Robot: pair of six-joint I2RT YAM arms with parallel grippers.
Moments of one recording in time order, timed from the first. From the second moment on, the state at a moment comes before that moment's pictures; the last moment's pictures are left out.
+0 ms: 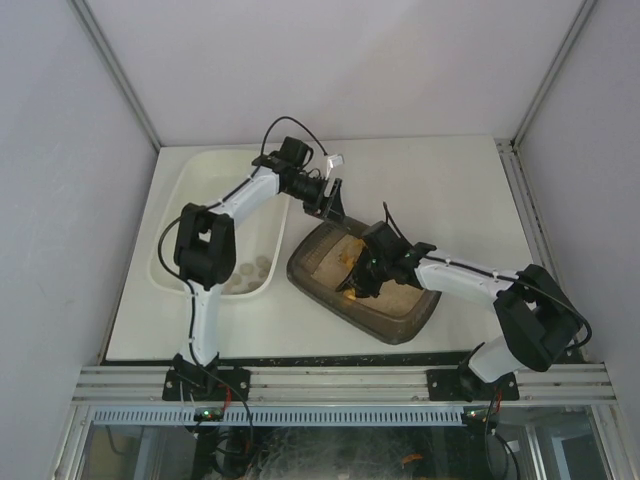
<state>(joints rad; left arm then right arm) -0.43 2.16 1.86 -0.73 0.81 -0.01 0.71 1.49 0.82 -0.30 -0.29 1.30</state>
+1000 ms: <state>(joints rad) -0.49 1.93 1.40 -0.56 0.97 0.05 0.88 1.57 1.01 -0.78 -0.03 0.76</state>
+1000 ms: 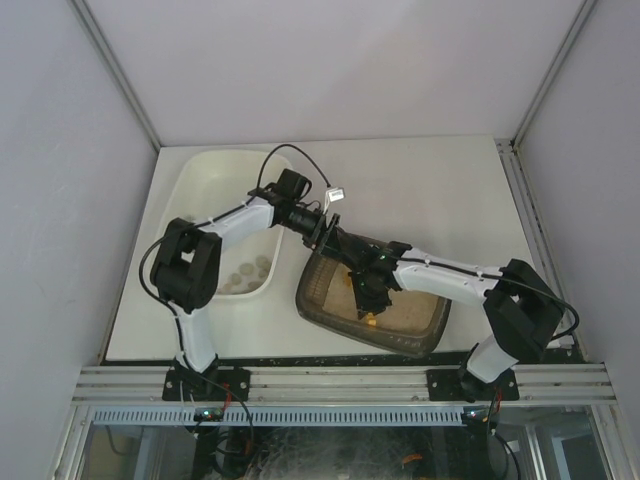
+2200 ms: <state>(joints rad) -0.53 1.68 1.12 -0.59 0.91 0.01 1.01 1.58 1.10 -1.03 0.20 0.47</state>
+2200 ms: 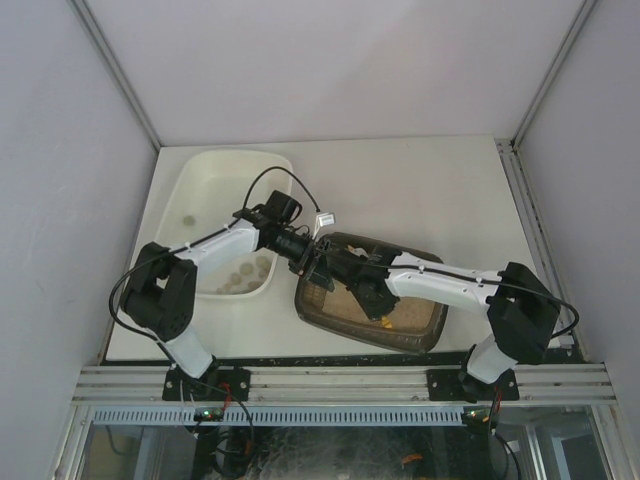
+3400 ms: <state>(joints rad) -0.44 1.83 1.49 -0.81 0.78 0.16 0.93 1.31 1.25 -1.23 -0.14 0.83</state>
